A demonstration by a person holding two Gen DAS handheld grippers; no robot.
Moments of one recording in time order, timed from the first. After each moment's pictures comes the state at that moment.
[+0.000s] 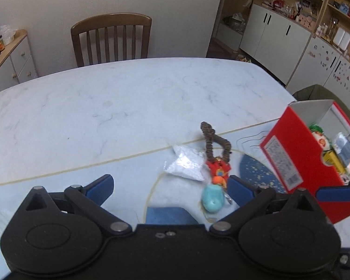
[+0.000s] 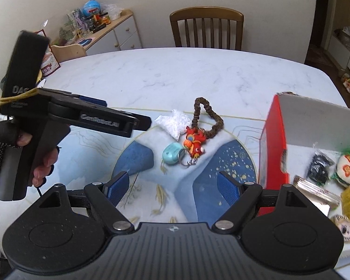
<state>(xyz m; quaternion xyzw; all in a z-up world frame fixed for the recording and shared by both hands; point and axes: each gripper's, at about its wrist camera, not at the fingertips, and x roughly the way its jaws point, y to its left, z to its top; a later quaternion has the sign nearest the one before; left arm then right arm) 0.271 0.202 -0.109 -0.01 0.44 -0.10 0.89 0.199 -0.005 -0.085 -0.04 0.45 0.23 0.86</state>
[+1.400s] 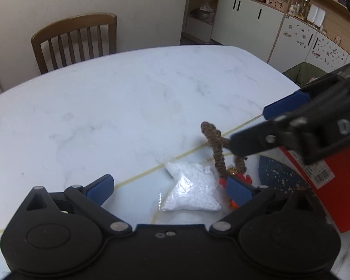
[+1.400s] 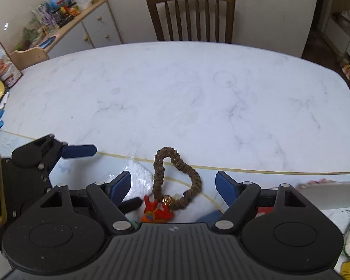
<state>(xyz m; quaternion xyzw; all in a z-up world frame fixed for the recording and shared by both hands) 0.330 0.190 -0.168 0.04 0.43 -0.18 0.88 0.365 0.020 -0.124 -0.03 0.51 0.19 0.84</state>
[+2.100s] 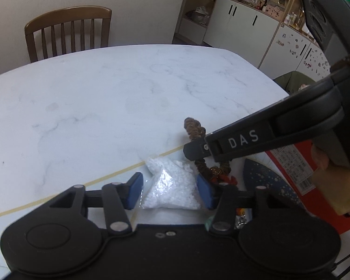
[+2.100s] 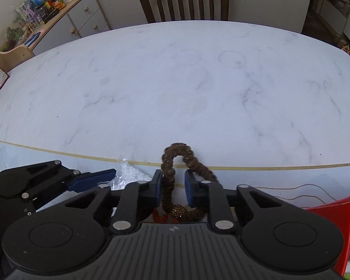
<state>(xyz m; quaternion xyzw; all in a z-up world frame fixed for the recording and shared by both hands) 0.328 0.193 -0.170 -0.01 0.43 -0.21 0.88 0.386 0.038 -0.158 -0.01 0.54 0.17 0.82</state>
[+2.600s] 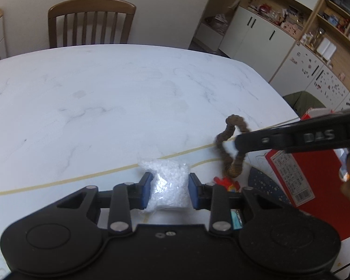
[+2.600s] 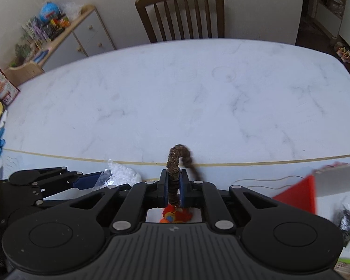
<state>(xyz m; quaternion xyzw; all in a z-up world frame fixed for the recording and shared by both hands) 0.320 0.224 -0.156 -0.07 0.44 -0.17 0.88 0.358 0.015 -0.115 0.02 0.51 0.18 0.84</state>
